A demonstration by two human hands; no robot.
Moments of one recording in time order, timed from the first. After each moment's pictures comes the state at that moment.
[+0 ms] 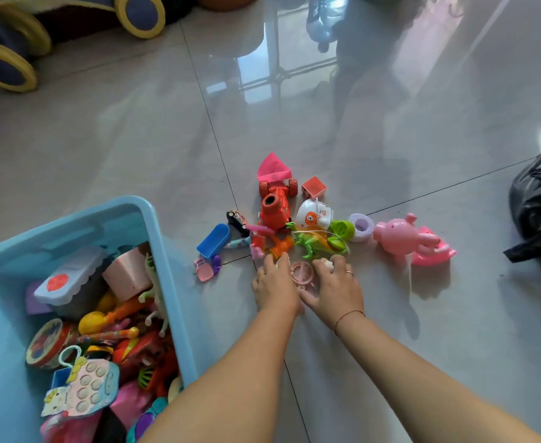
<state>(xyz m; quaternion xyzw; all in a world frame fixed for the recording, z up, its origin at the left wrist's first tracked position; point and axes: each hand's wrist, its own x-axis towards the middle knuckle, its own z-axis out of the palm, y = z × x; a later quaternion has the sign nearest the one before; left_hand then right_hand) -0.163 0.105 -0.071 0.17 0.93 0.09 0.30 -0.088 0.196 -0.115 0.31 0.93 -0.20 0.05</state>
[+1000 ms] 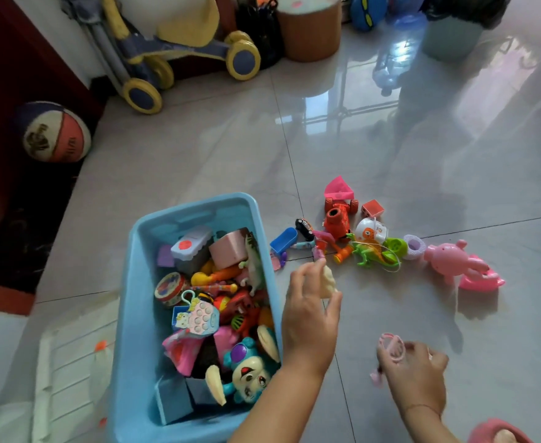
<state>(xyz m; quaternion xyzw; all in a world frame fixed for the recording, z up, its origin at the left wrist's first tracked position) -0.089 0.005 0.060 0.18 0.90 0.39 0.01 0.028 0.126 -0.053 0.55 0.75 -0.35 0.01</state>
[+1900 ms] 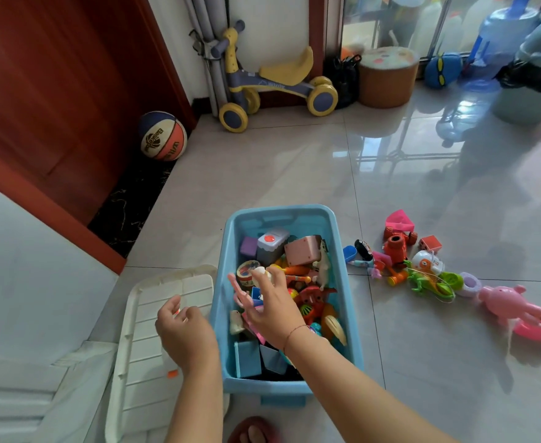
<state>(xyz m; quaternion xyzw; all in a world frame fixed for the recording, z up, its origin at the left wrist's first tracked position) -0.097 -0.238 0.133 -0.40 0.75 0.49 -0.19 -0.114 -0.119 0.091 -0.02 0.88 -0.47 0.05</state>
